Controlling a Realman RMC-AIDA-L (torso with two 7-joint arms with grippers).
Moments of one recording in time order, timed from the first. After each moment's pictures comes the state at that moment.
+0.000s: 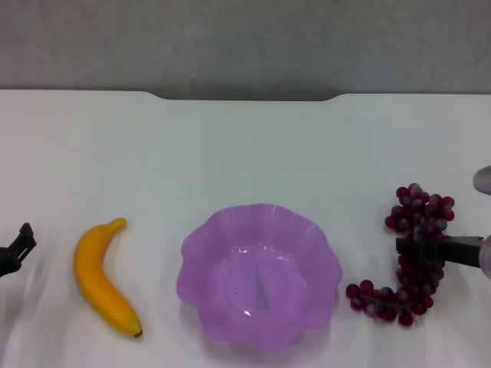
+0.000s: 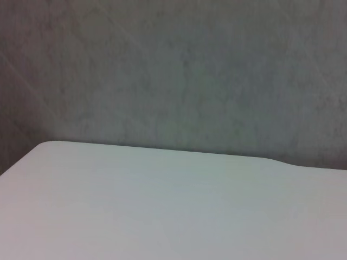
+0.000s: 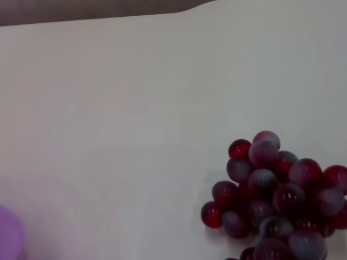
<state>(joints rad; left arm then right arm) -0.29 -2.05 -1.53 -0.25 -0.08 -0.79 2.72 0.35 2.01 1.54 0.91 -2.27 0.51 -0.43</state>
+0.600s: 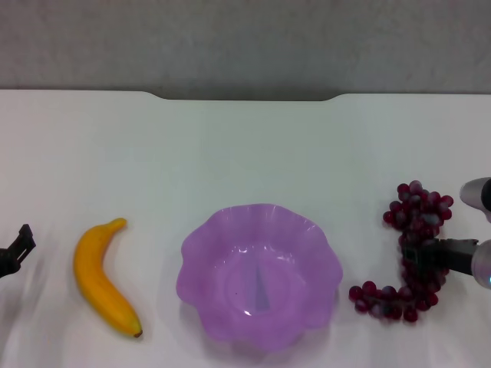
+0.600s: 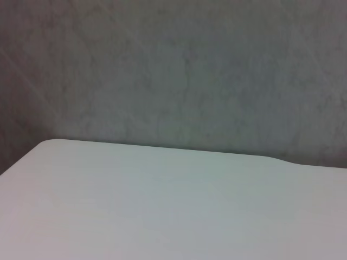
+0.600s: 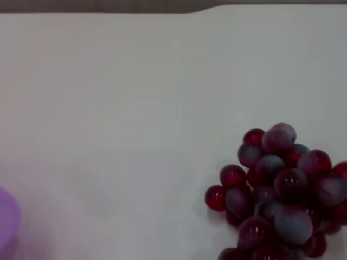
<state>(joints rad) -0.29 -2.05 -1.53 -0.24 -0.08 -0.79 2.72 0.35 2.01 1.44 0.87 -2.28 0.39 -0.43</state>
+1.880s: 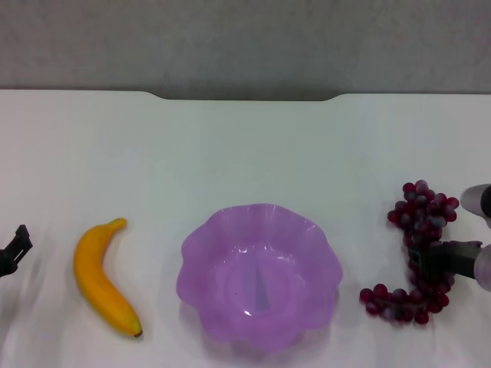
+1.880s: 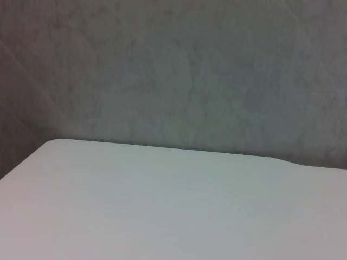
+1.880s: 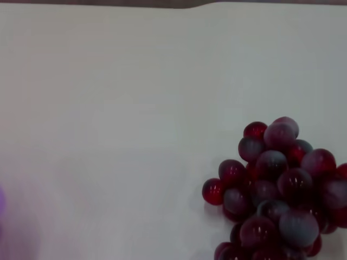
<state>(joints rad) -0.29 -2.05 -1.54 -0.25 -0.08 -0.79 2.72 0.35 2.01 1.43 0.84 -2.28 0.35 -0.45</state>
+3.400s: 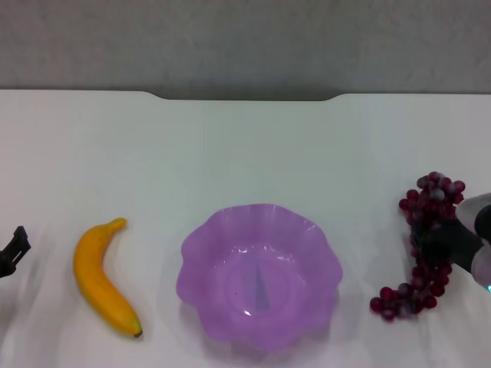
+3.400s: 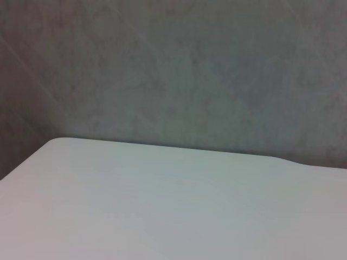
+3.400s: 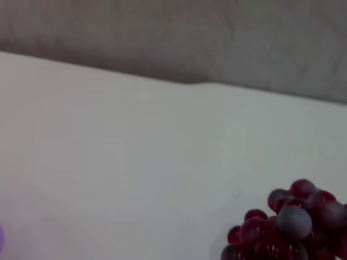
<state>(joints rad) -0.28 -2.05 -1.54 -0.25 -0.08 -0.79 2.71 0.28 2.01 1.25 0.86 -2.28 0.02 -0.49</state>
